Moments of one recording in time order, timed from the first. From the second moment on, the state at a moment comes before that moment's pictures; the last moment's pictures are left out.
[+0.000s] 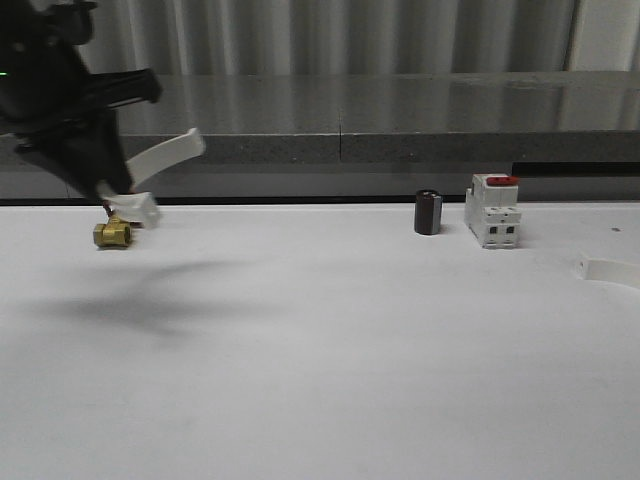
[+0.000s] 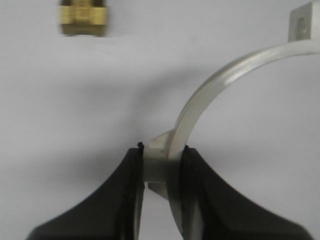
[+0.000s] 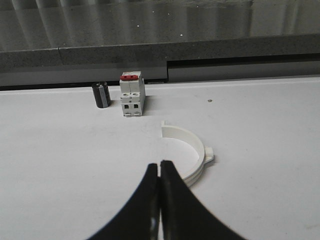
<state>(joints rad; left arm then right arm) -0.28 1.79 -1.36 -0.25 0.77 -0.10 0.02 -0.01 0.03 0.05 0.20 0.07</state>
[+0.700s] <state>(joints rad) -0.48 1.93 -1.36 -0.24 0.68 -0.30 0.02 -0.01 0.03 0.05 0.20 0.07</state>
